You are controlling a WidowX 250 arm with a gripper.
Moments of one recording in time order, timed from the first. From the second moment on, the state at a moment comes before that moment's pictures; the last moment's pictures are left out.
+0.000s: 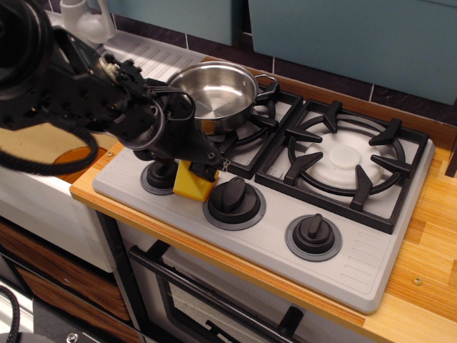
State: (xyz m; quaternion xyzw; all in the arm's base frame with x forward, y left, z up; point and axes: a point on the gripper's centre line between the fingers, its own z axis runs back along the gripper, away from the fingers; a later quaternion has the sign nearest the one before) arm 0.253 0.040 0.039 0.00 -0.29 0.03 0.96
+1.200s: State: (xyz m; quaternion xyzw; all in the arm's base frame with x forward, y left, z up) arm 0.237 0.033 0.065 0.00 -0.20 0.04 0.98
